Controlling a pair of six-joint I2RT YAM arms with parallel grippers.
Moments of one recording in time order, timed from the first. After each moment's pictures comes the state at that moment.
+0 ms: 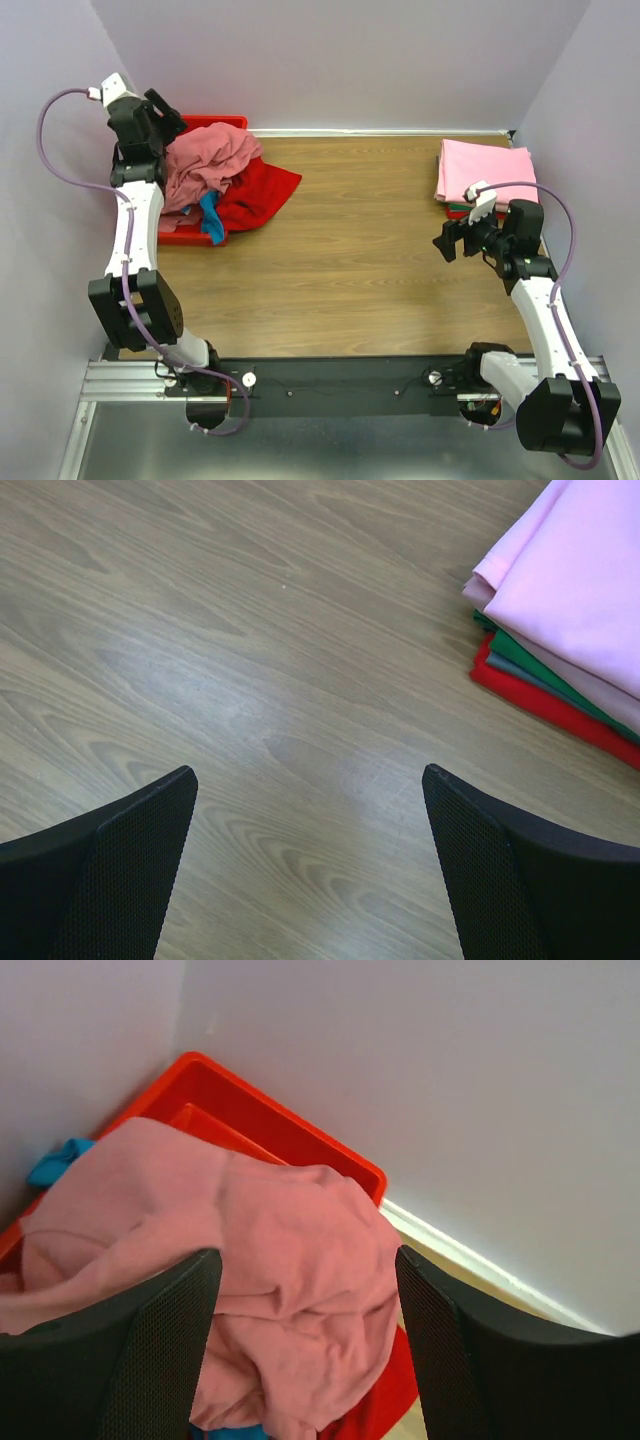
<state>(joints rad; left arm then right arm) 0.20 1.55 1.48 -0.13 -0.07 -0.50 -0.10 0.96 0.71 -0.32 -0.54 -0.35</state>
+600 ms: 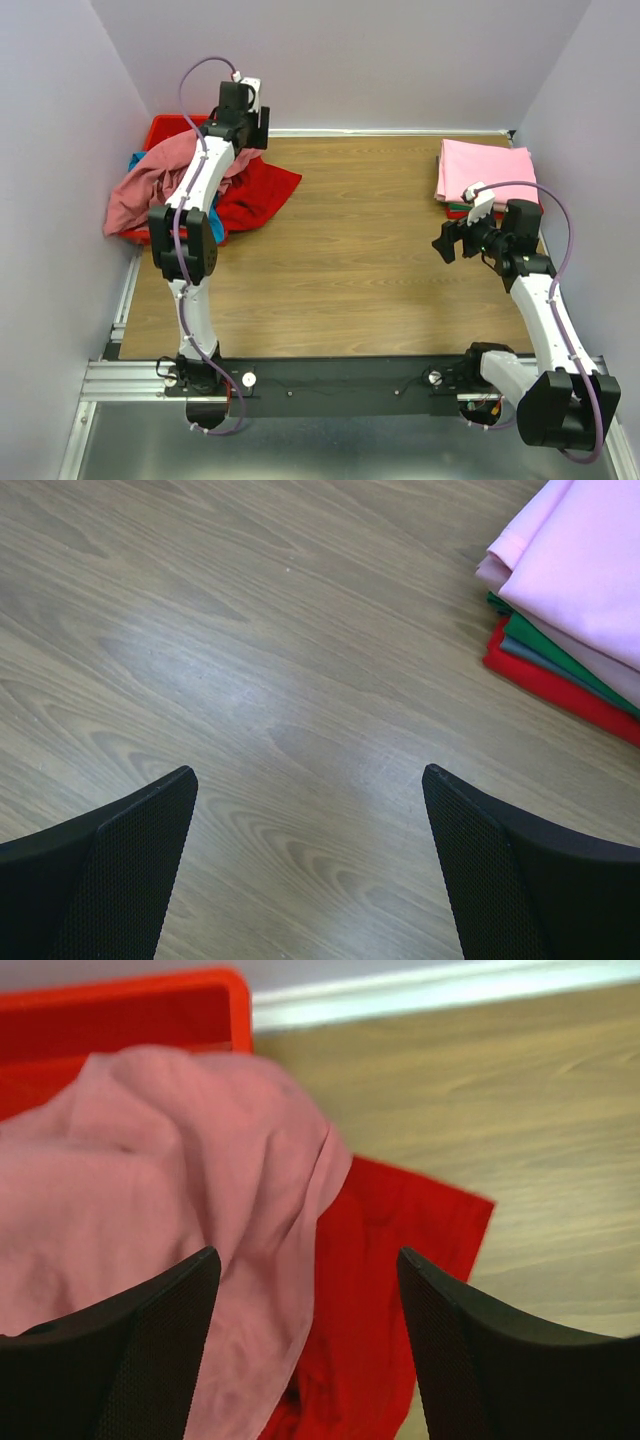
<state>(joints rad) -0.14 2.05 2.00 -0.53 -0.08 0.00 -0.10 0.98 0.71 -0.34 -0.54 -0.35</state>
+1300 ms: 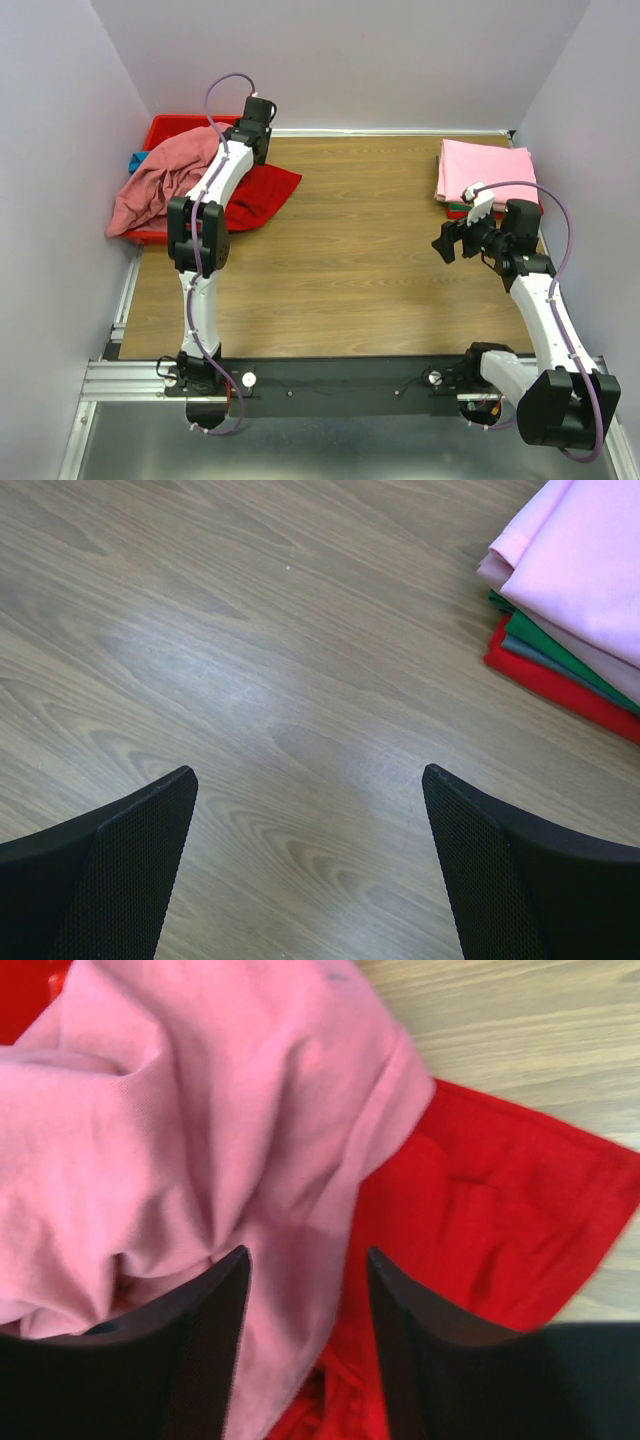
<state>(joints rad) -0.22 2.18 2.01 -0.63 -0.39 0.08 -0.10 0.99 0.71 -0.34 -0.54 -0.35</state>
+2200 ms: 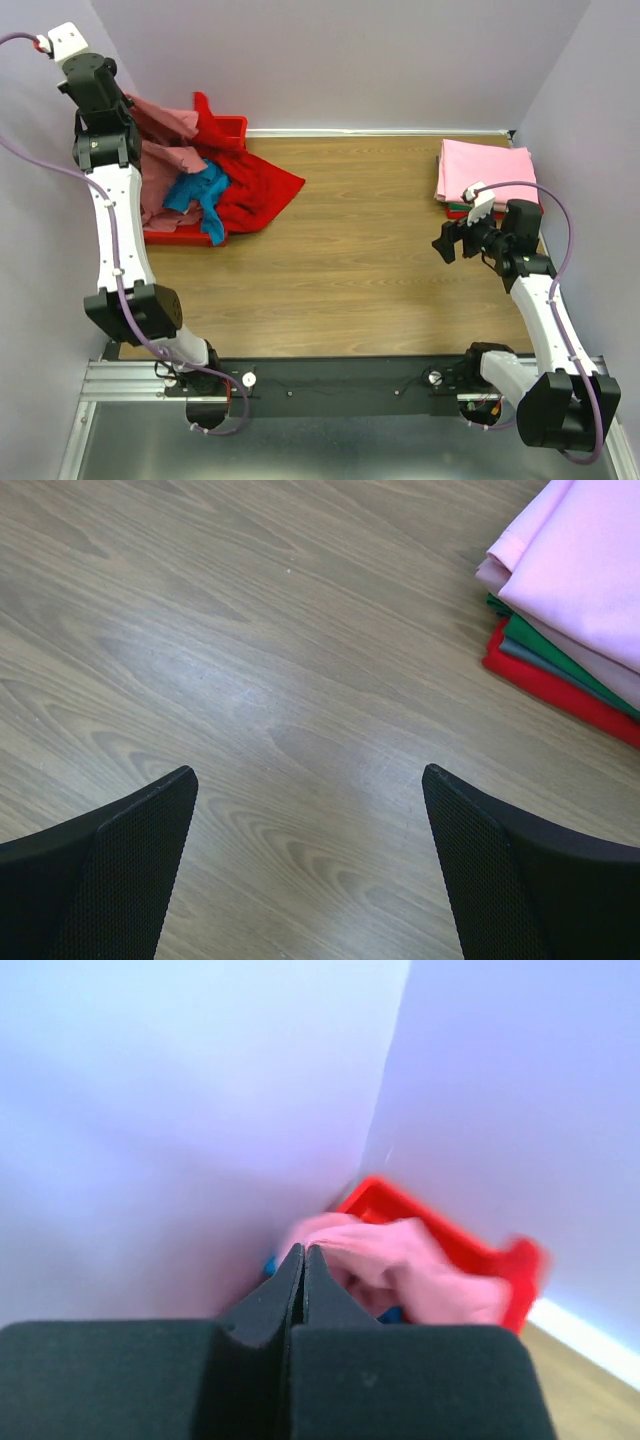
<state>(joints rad) 0.23 1.62 1.93 -0.44 -0.36 -0.17 -0.10 0.98 0.71 -0.34 -0.54 -0.35</state>
